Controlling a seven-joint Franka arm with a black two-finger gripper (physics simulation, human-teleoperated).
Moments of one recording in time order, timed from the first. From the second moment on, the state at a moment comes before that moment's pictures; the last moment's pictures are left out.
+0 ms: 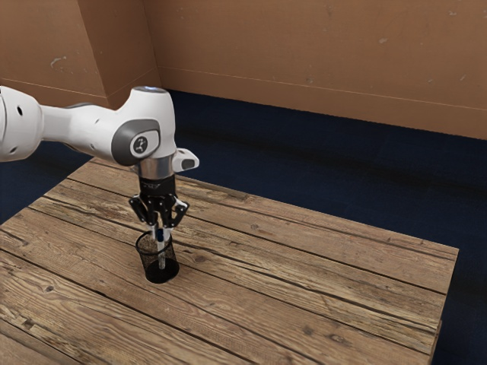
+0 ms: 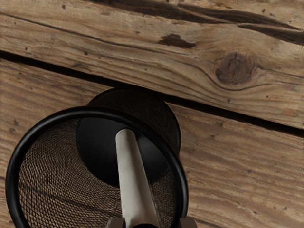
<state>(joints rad) 0.31 0.20 -0.34 -1.98 0.09 1.96 -0.32</state>
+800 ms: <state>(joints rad) 0.31 -0.16 -0.35 -2.07 0.12 1.90 -0.37</state>
